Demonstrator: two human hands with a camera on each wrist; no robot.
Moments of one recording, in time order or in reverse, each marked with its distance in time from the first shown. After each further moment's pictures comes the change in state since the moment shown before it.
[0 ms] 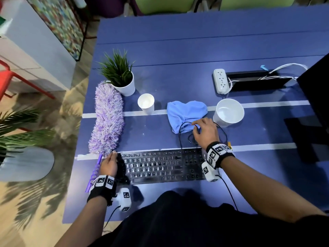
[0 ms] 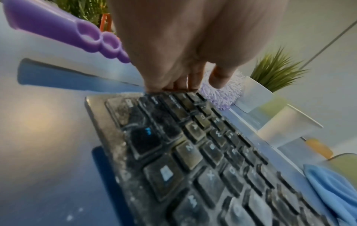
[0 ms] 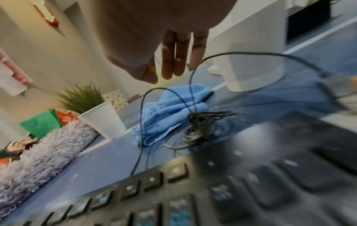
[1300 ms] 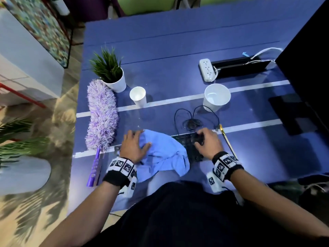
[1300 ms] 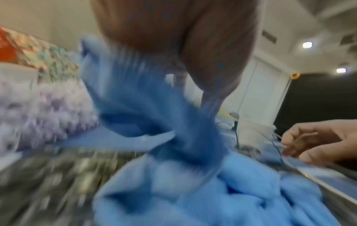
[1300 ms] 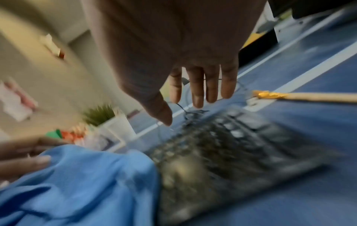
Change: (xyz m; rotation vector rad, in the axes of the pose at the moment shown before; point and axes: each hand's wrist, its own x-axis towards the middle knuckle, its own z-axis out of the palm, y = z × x) left_hand -0.089 0.079 0.032 0.525 -0.125 0.882; right_hand -0.106 -0.001 -0.034 -0.004 -0.299 0.317
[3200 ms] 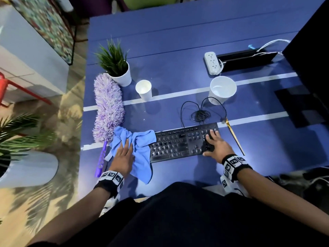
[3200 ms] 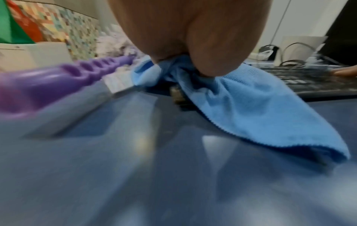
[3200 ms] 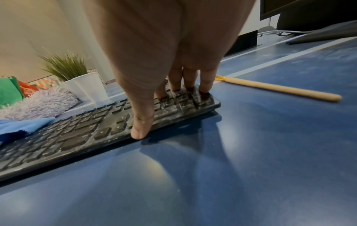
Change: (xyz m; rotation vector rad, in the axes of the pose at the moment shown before) left_hand -0.055 -0.123 0.028 0.291 -0.357 0.115; right_hand -0.026 0.044 0.025 -0.213 -0.245 0.006
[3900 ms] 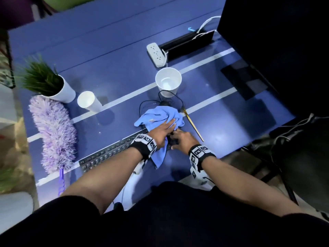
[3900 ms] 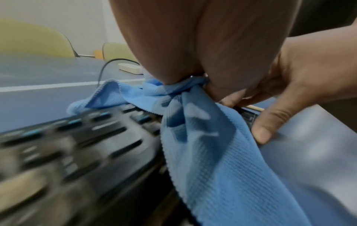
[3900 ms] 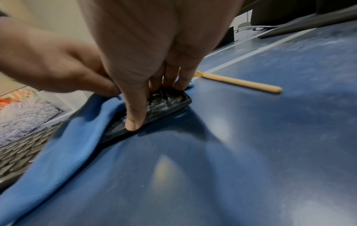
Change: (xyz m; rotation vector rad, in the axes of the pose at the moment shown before) left_hand 0.173 0.268 -0.011 0.051 -0.267 0.724; right_hand -0.007 0.027 -0.006 0.320 0.146 -0.166
